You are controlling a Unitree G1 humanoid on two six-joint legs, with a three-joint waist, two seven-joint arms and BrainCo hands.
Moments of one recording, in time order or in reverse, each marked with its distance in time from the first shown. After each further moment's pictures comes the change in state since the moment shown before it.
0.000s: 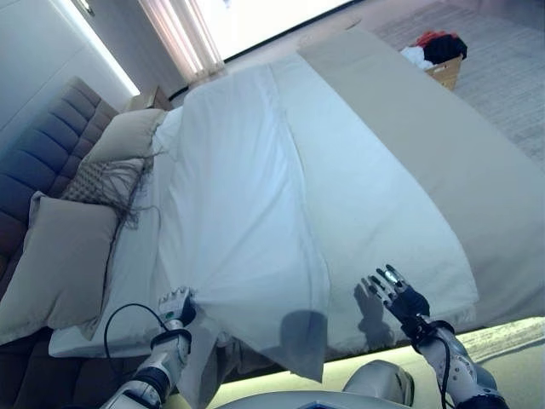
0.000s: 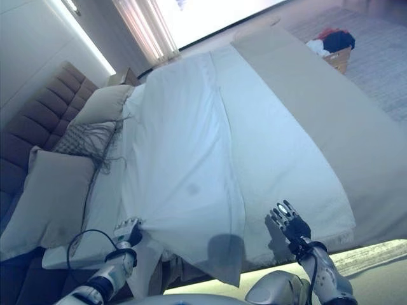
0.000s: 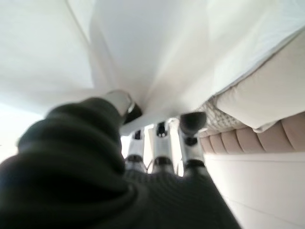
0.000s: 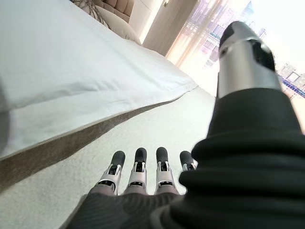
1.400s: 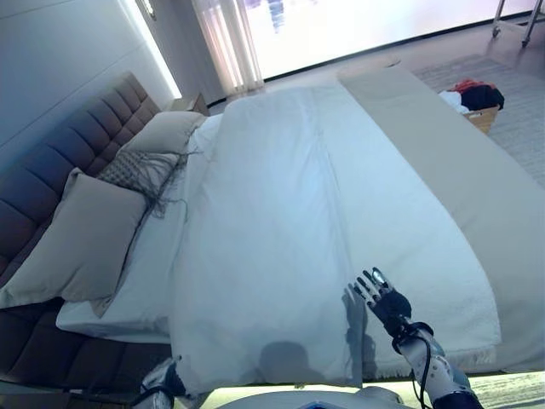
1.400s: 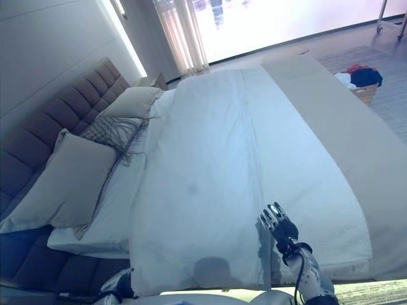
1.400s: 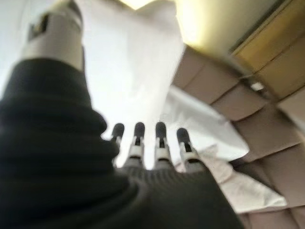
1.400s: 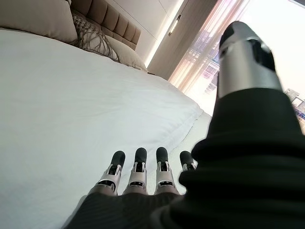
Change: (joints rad) left arm 0.190 0.034 0.055 0.019 -0.141 -0.093 -0.284; right arm -0.042 0.099 0.000 0.083 0.002 -0.027 0.012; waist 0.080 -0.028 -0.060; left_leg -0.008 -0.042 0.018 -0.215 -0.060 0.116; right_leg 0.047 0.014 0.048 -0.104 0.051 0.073
